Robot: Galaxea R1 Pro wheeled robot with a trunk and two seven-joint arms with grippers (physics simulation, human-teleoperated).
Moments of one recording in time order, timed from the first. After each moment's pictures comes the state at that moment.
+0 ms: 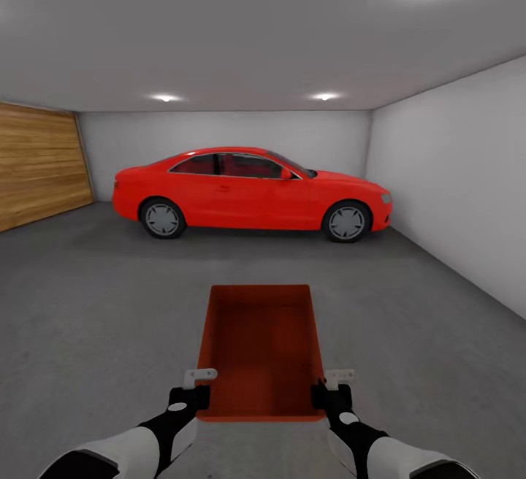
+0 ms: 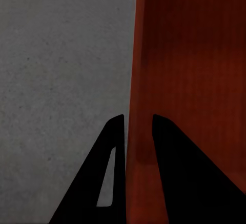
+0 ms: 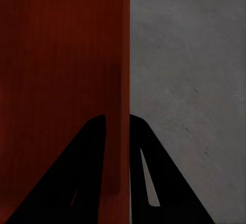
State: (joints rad) left arm -0.72 -0.11 -0.24 0.00 0.24 -0.17 0.21; right arm -0.69 0.12 0.21 0.00 -0.14 -0.34 -0.16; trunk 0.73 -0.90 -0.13
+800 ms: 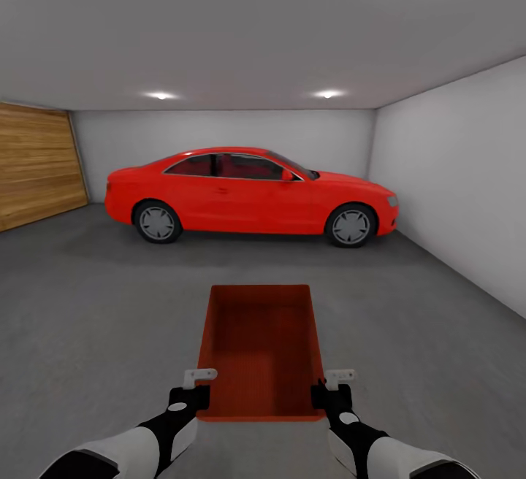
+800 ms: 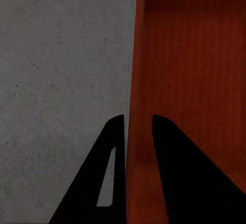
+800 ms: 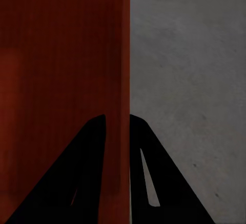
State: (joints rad) left arm -0.72 -0.11 -0.24 0.00 0.24 -0.17 0.21; right arm -0.69 0.12 0.22 0.00 -0.14 -0.34 -0.16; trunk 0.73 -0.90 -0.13
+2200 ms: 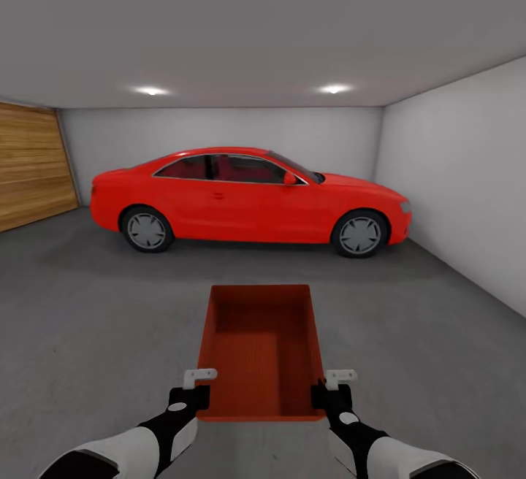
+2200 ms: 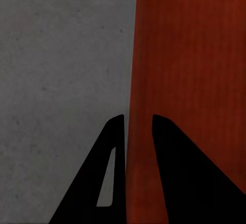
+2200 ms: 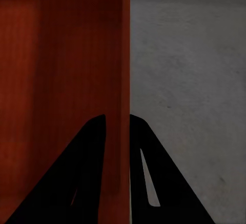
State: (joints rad) left arm -0.72 -0.11 -0.24 0.00 0.24 -0.17 0.21; right arm -0.69 0.12 0.22 0.00 -0.14 -0.34 -0.16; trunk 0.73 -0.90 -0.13
